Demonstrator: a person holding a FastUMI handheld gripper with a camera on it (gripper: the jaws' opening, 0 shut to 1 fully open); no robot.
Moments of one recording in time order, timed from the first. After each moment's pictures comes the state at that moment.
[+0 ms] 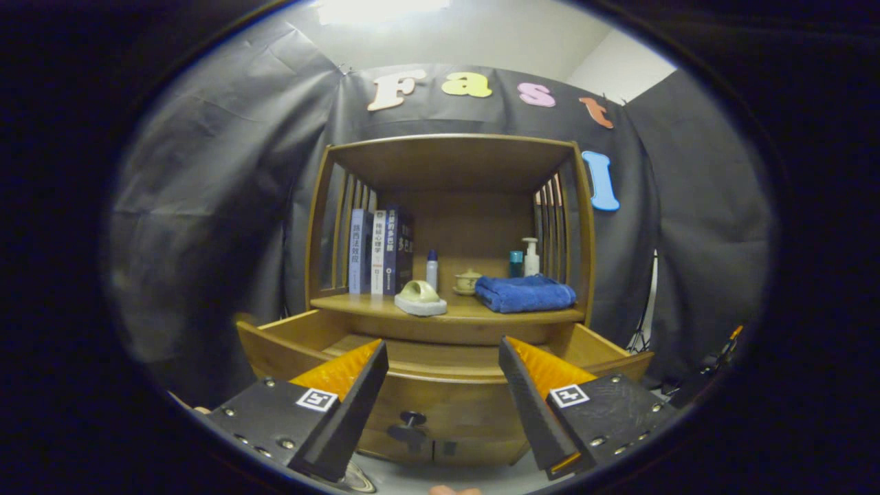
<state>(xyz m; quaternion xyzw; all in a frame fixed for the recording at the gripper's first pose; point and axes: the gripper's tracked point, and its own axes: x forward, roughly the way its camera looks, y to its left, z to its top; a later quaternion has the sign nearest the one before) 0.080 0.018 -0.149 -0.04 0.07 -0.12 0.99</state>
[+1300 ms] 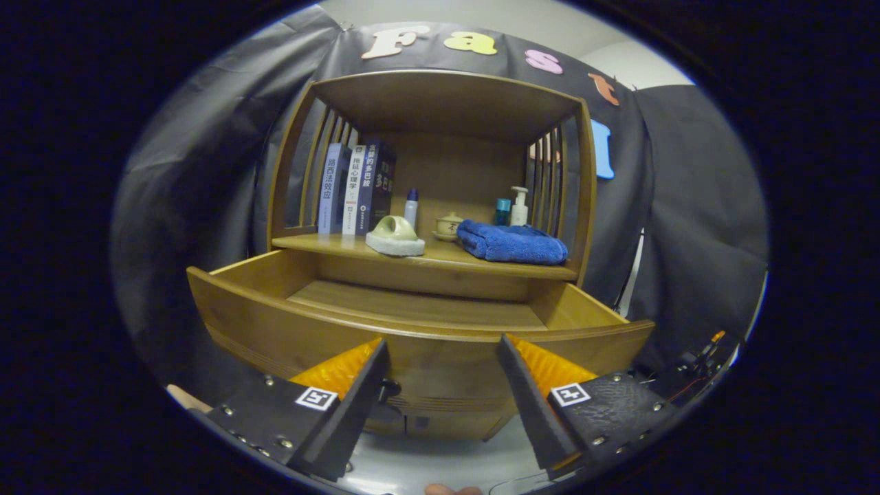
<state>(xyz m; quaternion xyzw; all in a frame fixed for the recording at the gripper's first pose) 0.098 -0.011 -0.201 -0.07 0.16 -0.16 0.97</state>
